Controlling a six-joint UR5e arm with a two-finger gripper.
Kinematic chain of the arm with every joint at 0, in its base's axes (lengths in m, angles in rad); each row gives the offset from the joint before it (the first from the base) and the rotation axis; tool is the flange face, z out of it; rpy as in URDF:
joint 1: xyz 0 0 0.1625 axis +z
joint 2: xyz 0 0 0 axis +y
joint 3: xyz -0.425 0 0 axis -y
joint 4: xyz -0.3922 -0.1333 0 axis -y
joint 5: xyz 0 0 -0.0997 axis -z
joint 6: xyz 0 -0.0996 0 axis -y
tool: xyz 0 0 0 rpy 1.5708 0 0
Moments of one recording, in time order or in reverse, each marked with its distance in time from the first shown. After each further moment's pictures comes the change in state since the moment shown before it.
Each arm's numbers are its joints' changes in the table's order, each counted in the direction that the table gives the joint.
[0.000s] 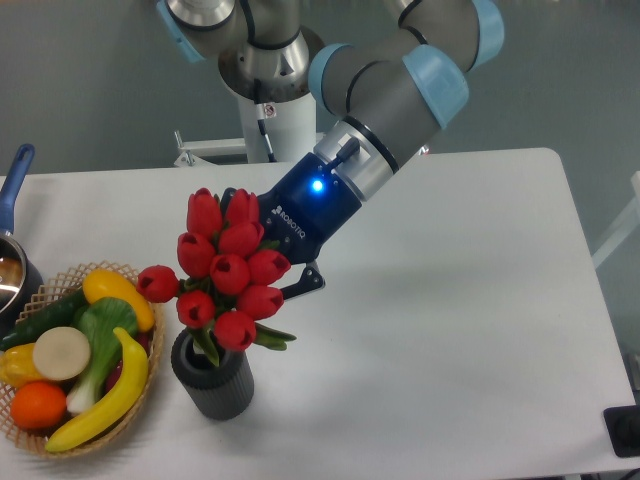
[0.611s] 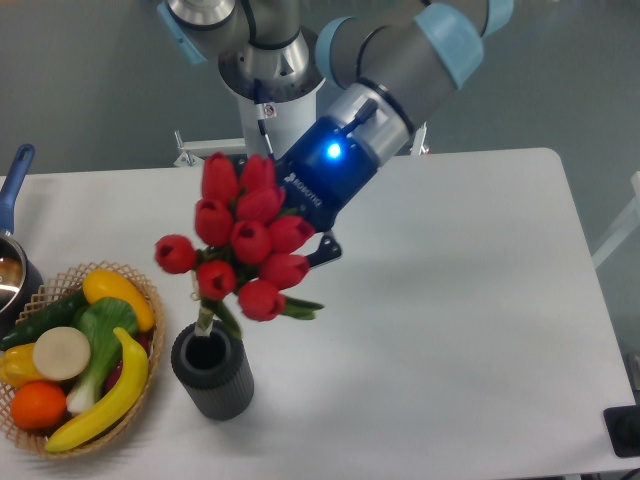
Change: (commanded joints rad) arm 0.097 -0.022 0.047 0.002 -0.083 -0.037
